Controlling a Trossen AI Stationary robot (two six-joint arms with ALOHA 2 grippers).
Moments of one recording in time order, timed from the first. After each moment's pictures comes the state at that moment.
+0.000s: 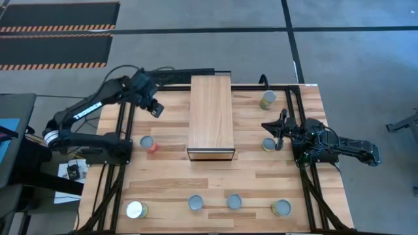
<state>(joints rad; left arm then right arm) 0.71 1.14 1.10 -1.07 0.14 -0.17 -0.25 0.00 0.01 0.01 0.03 0.02</state>
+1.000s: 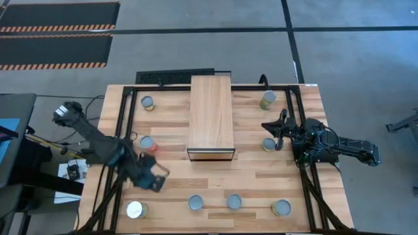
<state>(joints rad) -0.67 1.29 1.14 -0.99 0.11 -1.93 -0.25 0.00 0.01 0.01 0.03 0.02</state>
